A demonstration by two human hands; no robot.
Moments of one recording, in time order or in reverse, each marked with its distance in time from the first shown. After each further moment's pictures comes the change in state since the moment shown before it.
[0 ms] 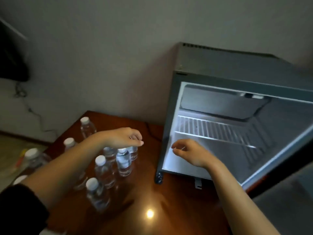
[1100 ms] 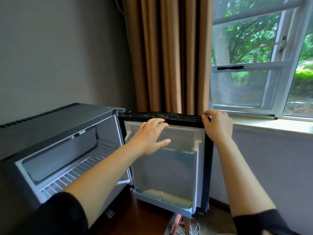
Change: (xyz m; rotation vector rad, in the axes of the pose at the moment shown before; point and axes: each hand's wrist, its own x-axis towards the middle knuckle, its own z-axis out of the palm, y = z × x) left_hand -0.095 0.354 0.109 0.517 0.164 1.461; right_hand -0.421 -0.030 -0.064 -0.355 1.604 1.129
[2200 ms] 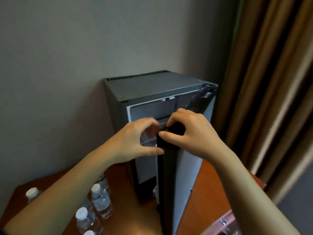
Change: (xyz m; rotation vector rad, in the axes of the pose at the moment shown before) left_hand -0.247 -0.075 -0.069 -0.331 0.123 -0.507; right_hand -0.151 -0.227 0.047 0.465 -0.590 -0.956
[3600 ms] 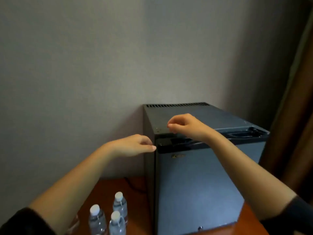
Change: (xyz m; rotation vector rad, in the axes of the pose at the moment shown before) left_hand 0.022 -0.081 -0.082 -0.050 -0.102 -0.589; right_hand 0.177 0.012 0.047 0.487 -0.432 -0.058
